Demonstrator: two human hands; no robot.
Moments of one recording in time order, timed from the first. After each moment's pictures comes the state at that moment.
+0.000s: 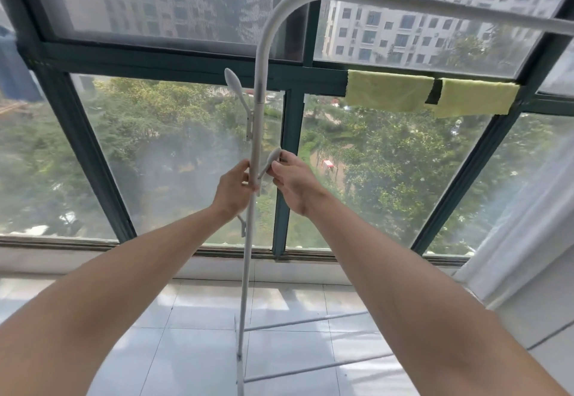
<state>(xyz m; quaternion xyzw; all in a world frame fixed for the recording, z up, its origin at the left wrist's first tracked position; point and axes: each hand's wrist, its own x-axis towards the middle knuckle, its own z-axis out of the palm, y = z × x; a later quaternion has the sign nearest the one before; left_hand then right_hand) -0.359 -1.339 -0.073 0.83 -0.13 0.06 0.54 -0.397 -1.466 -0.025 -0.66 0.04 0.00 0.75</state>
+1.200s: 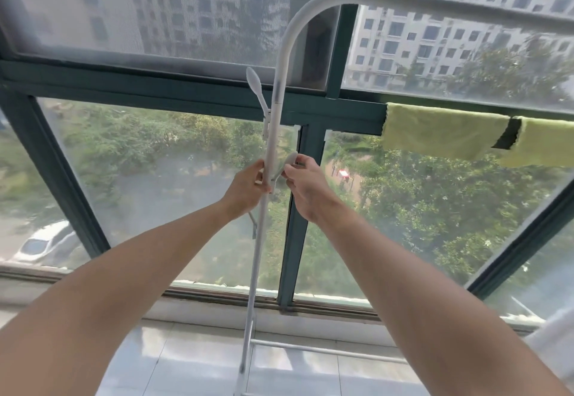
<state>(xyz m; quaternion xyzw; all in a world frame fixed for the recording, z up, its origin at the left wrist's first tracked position) -0.097 -1.392 -0.056 0.84 -0.17 0.04 0.51 -0.135 -1.521 -0.021 -0.65 0.08 -0.01 0.76</state>
